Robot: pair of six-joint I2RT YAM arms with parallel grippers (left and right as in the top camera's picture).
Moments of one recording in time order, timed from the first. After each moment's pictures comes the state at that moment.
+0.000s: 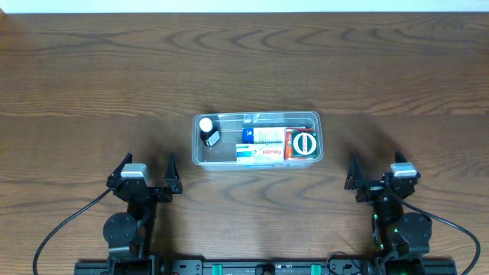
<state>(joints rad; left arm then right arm) 0.07 0.01 0.02 -0.10 0.13 -0.09 0.06 0.01 0.01 -0.07 -0.01 0.06</state>
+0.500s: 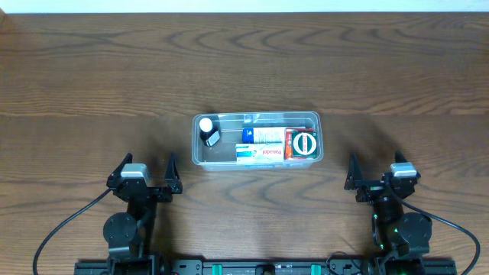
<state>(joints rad) 0.07 0.01 0.02 -0.10 0.13 -0.09 0.06 0.01 0.01 -0.07 -0.01 0.06</state>
